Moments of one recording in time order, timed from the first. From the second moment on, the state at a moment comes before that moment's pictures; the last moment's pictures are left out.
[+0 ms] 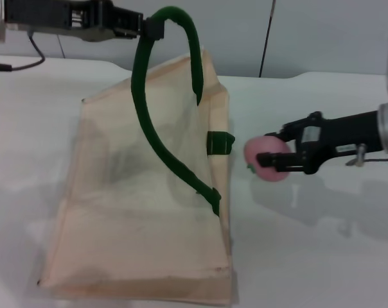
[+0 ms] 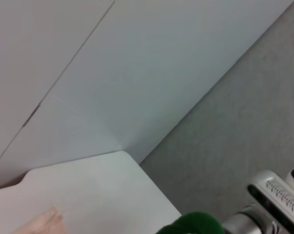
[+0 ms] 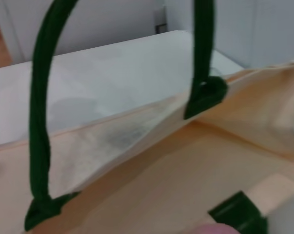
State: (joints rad) left arm -1.10 -1.92 2.87 -0.86 -0.32 2.04 -2.04; right arm 0.86 2.03 -0.70 -0.55 0.84 1.44 -1.71
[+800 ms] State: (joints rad) left arm -1.14 -1.92 2.87 -0.85 -0.40 2.05 -2.07; right arm 1.13 2.05 -0.78 -0.18 0.88 1.27 -1.85
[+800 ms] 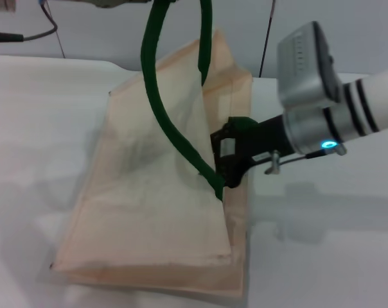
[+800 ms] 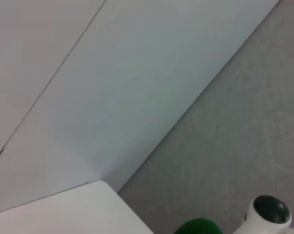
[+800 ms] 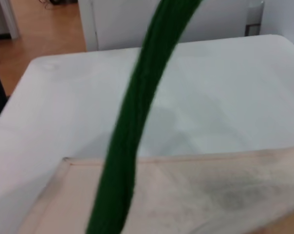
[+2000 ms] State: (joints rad) left arm -1.04 -1.88 2.87 -0.79 -0.47 2.04 -2.08; right arm 0.97 2.03 -0.78 -0.55 0.88 1.41 -1.63
